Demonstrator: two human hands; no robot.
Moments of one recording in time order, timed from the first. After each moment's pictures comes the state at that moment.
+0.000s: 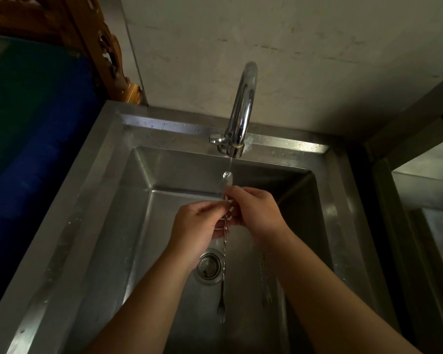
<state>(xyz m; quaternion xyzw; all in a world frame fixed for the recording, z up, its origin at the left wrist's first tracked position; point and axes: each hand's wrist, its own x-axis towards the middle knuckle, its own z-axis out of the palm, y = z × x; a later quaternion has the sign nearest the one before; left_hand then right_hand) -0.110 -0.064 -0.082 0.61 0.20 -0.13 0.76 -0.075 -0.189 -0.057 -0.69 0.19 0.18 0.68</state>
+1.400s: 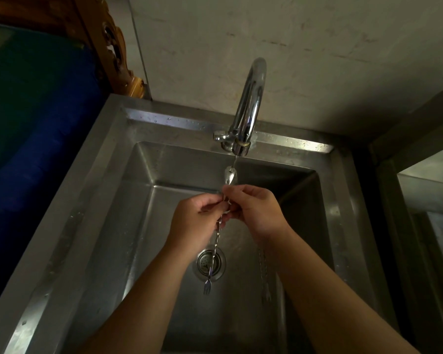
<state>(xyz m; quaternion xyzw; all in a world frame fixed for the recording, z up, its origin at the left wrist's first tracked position) -0.108 -0.056 -0.083 0.67 0.17 -0.10 0.72 -0.073 -0.190 -0.068 -0.65 0.12 0.20 0.73</state>
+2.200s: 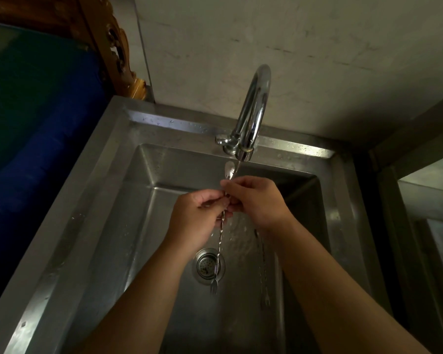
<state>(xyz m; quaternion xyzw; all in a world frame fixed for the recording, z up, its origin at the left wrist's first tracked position) -0.098 -0.052 -0.072 0.66 0.16 -0.09 0.73 -0.054 -0.187 -0.046 -0.72 0.10 0.20 0.66</state>
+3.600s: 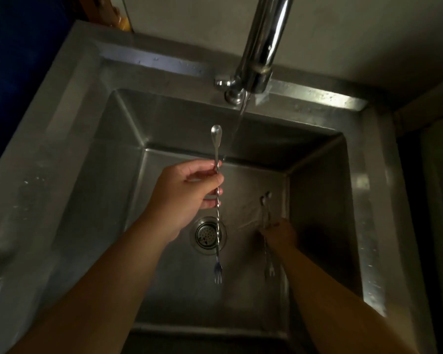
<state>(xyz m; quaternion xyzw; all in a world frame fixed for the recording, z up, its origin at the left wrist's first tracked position) -0.099 -0.048 -0.107 0.61 0.21 -0.14 0.75 -0.117 -0.302 -0.320 -0.85 0.34 0.27 0.29</state>
